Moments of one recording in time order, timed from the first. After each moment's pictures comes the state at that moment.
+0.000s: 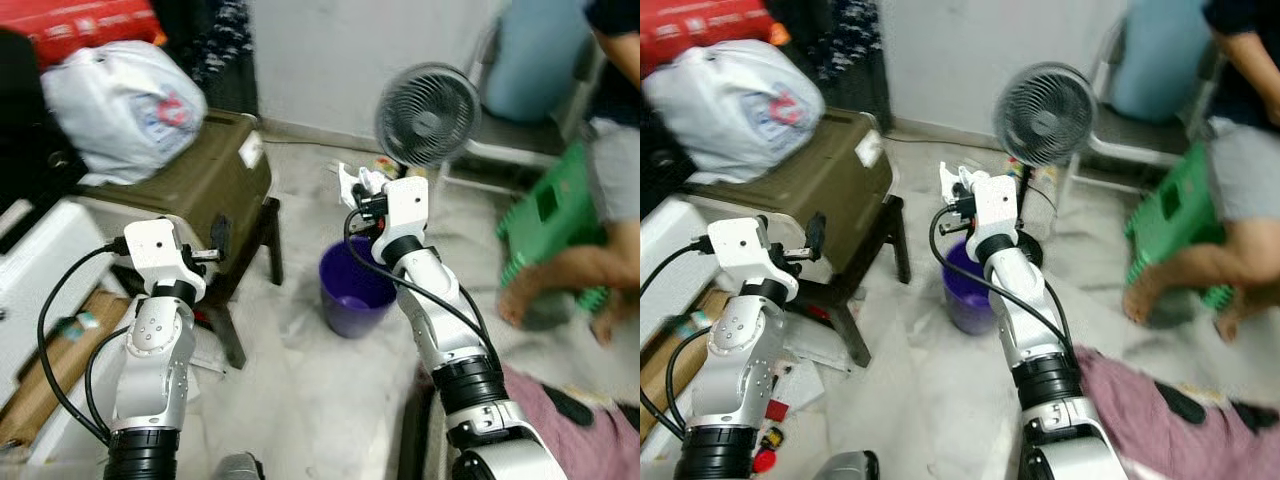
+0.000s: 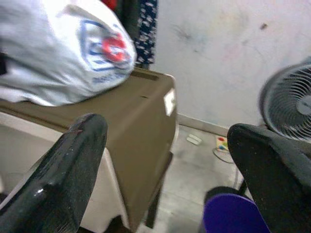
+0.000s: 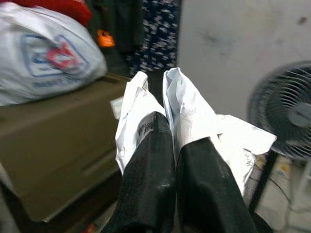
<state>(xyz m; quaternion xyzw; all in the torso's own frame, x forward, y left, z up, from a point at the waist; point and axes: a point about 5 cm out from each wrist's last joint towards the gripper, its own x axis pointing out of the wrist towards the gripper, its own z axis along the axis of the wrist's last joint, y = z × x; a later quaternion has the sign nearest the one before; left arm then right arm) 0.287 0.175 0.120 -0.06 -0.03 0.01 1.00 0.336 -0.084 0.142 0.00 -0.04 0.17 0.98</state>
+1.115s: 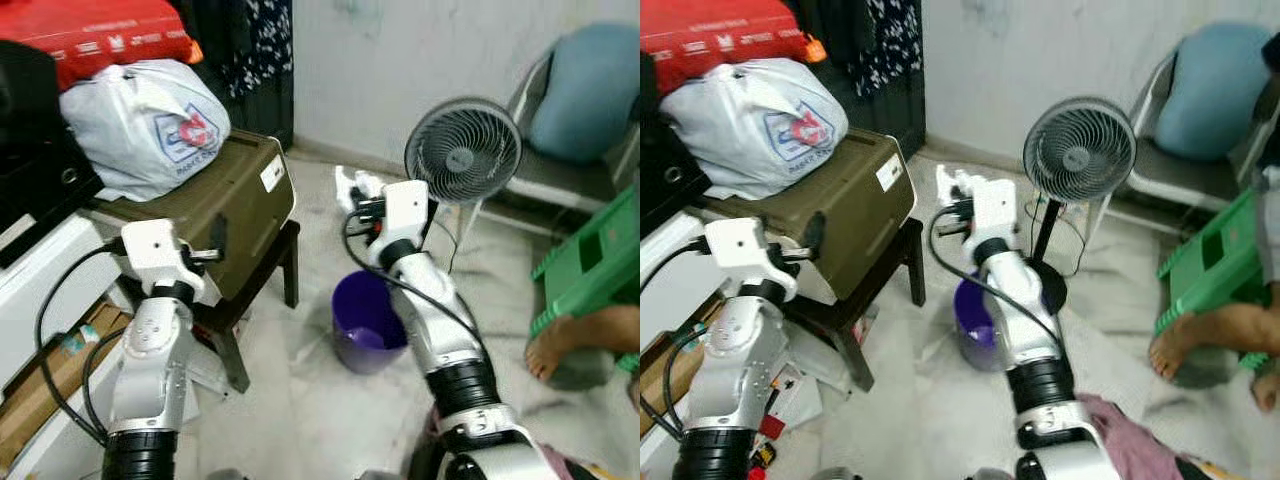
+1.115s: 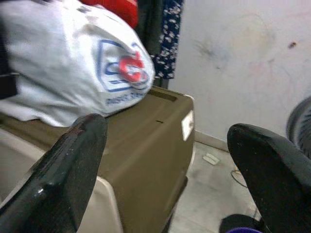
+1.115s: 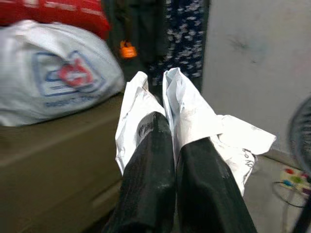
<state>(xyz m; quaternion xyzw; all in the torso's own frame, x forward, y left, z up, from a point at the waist) 0.286 0.176 0.123 -0.07 -0.04 0.01 1.00 0.335 -0.081 0.139 0.02 -0.03 0.17 0.98</state>
